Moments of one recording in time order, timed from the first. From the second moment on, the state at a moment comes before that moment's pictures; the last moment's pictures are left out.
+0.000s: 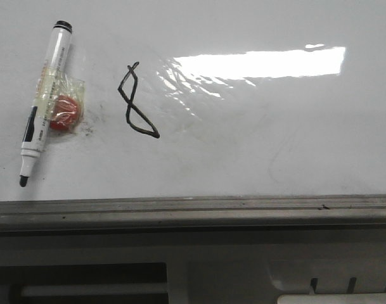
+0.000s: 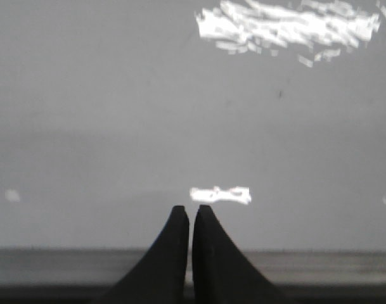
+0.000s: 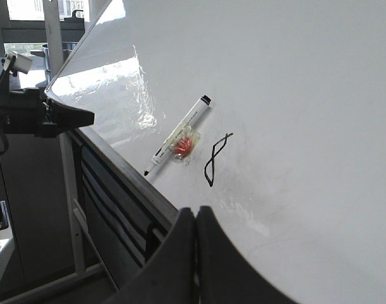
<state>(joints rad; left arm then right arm) -0.03 0.00 0.00 -0.08 0.31 -0.02 0.90 -0.01 -0.30 -0.09 0.39 -0.03</state>
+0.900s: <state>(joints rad) -0.03 0.00 0.00 -0.08 0.34 -0.02 0.90 -0.01 -0.30 -0.09 0.39 -0.03</state>
